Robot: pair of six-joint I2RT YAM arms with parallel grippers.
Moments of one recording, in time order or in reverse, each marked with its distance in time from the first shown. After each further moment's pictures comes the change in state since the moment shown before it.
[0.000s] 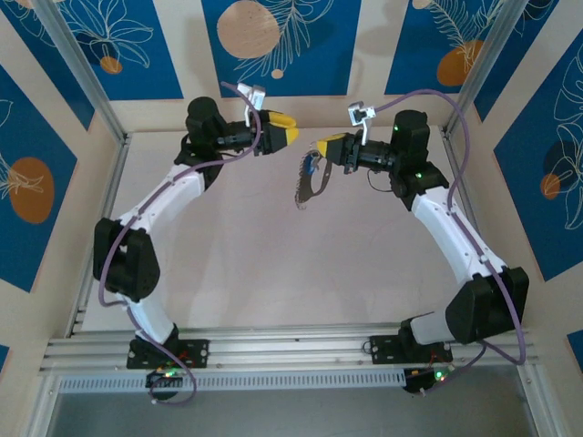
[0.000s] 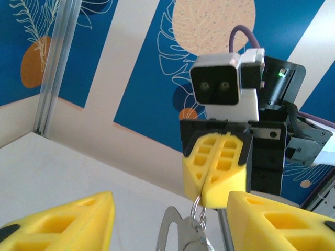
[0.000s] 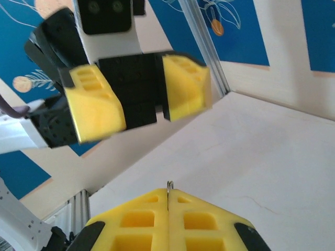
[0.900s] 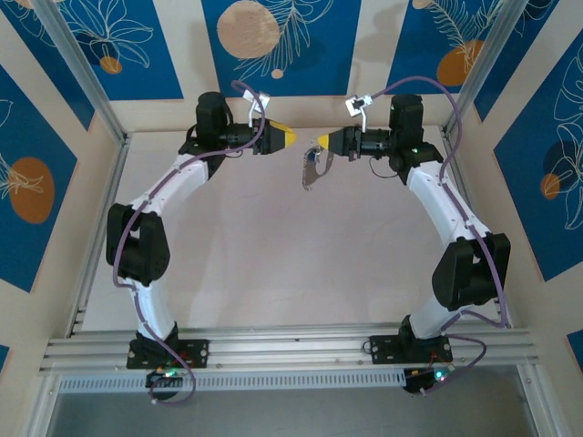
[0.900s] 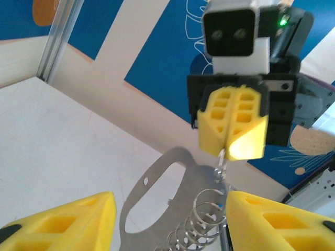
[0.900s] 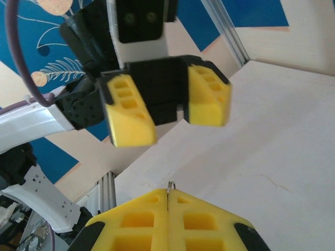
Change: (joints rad) left arm 0.040 0.125 0.106 -0.275 0.083 0.100; right arm -0.055 0.201 0.202 -0.158 -0.206 -0.022
